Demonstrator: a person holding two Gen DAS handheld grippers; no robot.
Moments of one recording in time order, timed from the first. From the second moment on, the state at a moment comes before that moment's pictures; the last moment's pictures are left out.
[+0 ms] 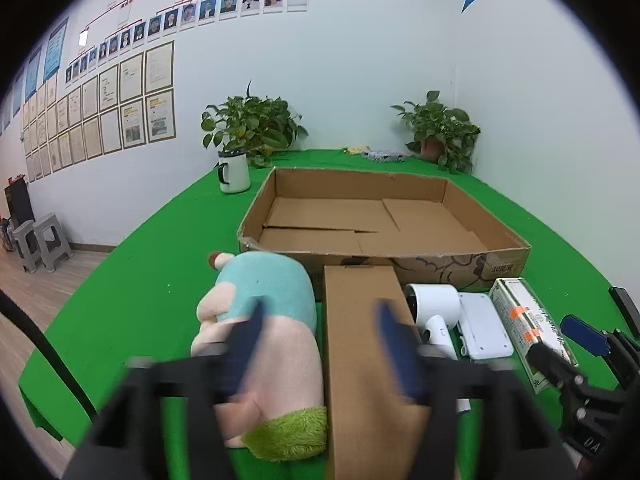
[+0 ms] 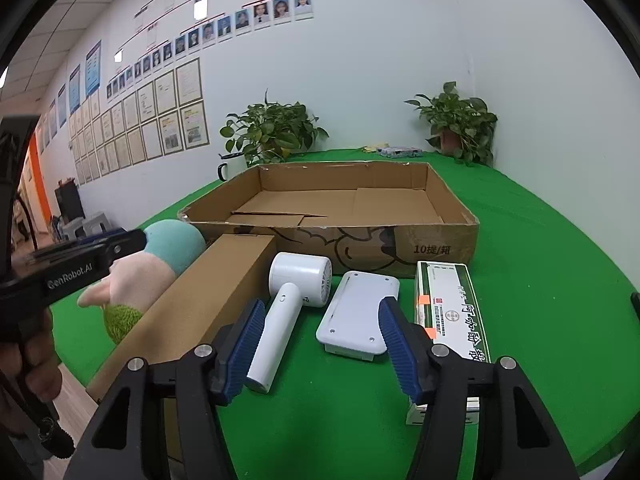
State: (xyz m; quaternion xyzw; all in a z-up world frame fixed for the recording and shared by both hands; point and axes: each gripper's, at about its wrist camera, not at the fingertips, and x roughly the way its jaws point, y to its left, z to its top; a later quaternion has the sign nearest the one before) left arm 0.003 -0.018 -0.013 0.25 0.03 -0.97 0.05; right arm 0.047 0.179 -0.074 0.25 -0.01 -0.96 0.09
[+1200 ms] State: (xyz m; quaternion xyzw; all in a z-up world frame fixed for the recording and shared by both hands) left arm -0.007 -0.103 -0.077 0.36 0.17 -0.91 -0.06; right arm 0.002 0.068 -0.039 0.30 -0.04 -0.89 0.33
